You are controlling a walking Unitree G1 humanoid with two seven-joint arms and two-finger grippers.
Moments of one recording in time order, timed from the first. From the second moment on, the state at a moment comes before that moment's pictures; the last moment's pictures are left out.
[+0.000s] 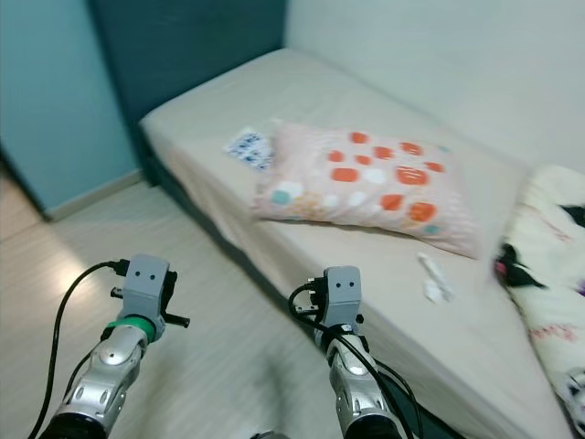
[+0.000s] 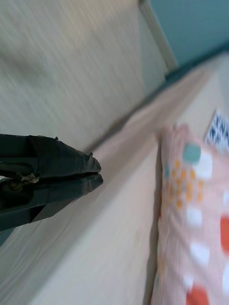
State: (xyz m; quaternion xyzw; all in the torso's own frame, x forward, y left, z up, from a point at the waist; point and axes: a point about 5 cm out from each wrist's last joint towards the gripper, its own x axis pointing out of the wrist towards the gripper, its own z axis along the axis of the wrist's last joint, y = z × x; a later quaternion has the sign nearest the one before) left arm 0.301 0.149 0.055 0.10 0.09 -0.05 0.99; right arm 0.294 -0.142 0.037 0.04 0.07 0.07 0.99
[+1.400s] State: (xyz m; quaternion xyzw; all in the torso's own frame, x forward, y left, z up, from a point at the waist) left arm 0.305 0.152 0.060 0.10 0.07 -0.03 0.99; right arm 0.303 -0.137 0.051 0.05 0.04 0.08 0.99
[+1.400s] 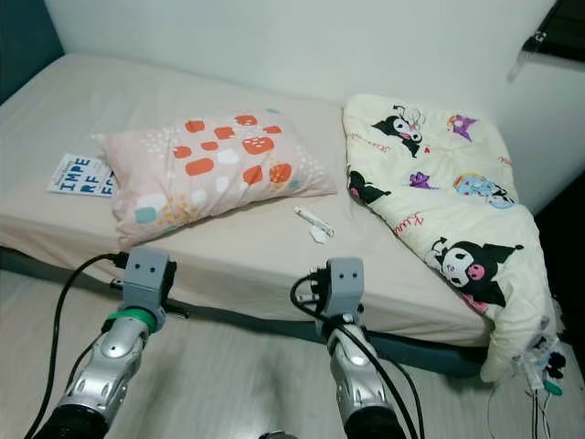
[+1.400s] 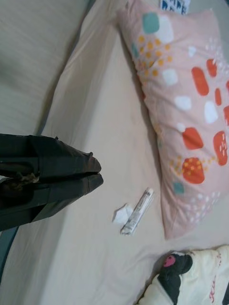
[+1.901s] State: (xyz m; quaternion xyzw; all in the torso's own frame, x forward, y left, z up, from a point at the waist) left arm 0.310 0.143 0.064 0.10 0.06 -0.04 0.99; right arm 0.303 -0.145 0.052 0.03 0.04 0.09 0.99
